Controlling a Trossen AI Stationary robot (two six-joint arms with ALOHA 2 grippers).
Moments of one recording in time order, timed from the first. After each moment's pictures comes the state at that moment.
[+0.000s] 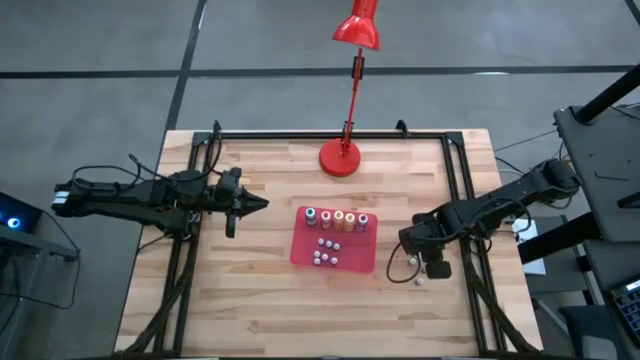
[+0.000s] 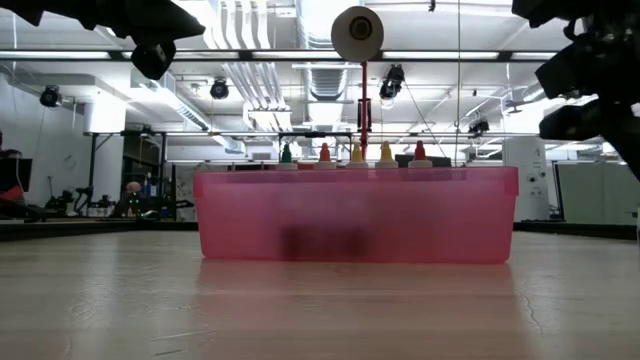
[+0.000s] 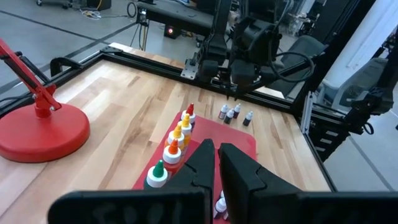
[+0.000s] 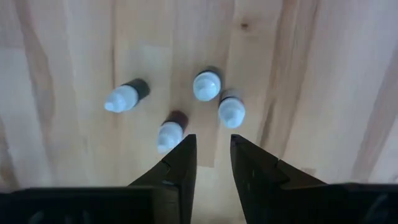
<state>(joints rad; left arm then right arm) -0.01 0.61 0.57 -0.13 -0.05 -0.29 0.32 1.25 0.78 -1.01 -0.17 0.28</state>
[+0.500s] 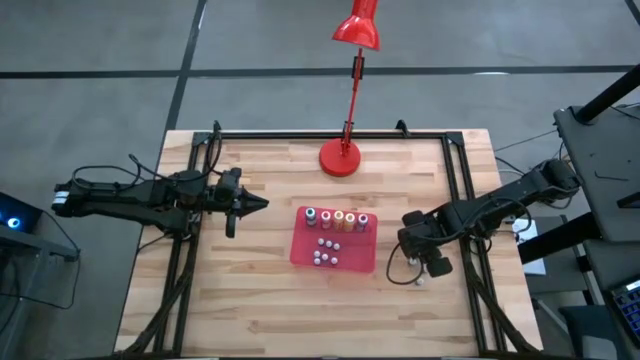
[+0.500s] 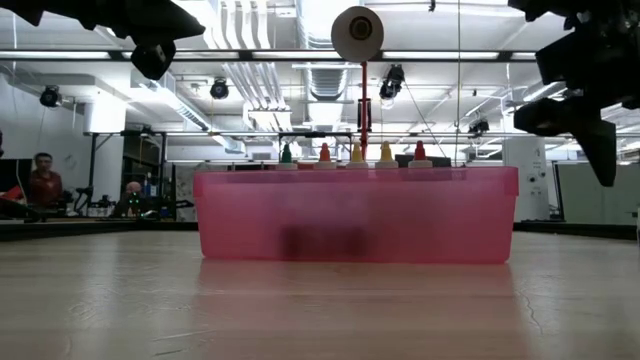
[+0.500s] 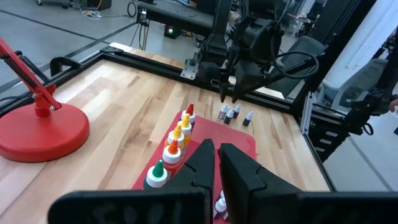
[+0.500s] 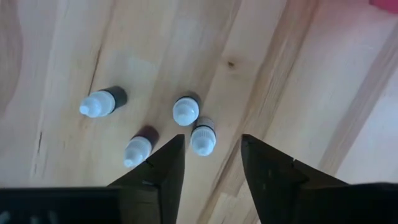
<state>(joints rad) -0.01 0.61 0.57 -0.13 -0.05 -0.29 0.32 1.25 0.77 -0.95 -0.08 0.02</state>
